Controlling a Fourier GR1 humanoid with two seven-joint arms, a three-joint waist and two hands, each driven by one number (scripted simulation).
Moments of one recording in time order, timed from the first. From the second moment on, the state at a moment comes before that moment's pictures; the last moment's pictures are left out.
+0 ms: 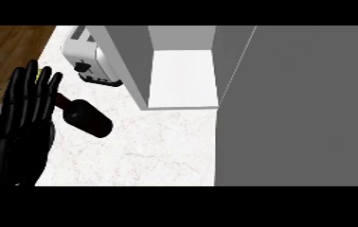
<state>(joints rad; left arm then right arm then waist) 0.01 0.07 -0.02 -2.10 0.03 0.01 0.01 0.02 -0.08 0.03 -2.10 0.04 0.02 0.01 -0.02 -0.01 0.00</state>
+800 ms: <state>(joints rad) -0.51 0.01 0.05 -1.70 -0.14 0.40 0.34 0.22 -0.12 0.21 -2.40 -0.13 0.17 0.19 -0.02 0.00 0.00</state>
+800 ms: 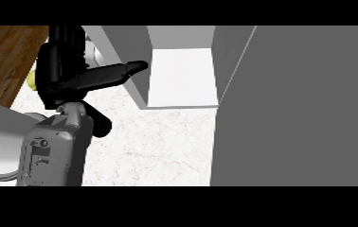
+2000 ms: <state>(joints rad) -0.68 0.03 -0.11 -1.71 -0.44 0.69 0.79 0.23 -0.12 0.34 -2.51 -0.10 0.09 0.37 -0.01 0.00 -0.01</state>
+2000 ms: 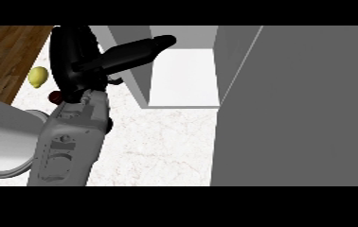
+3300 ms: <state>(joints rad) -0.60 0.12 -0.06 -2.01 -0.60 0.55 1.00 0.16 -0.15 0.36 -2.52 -0.07 0.01 0.45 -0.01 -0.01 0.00</state>
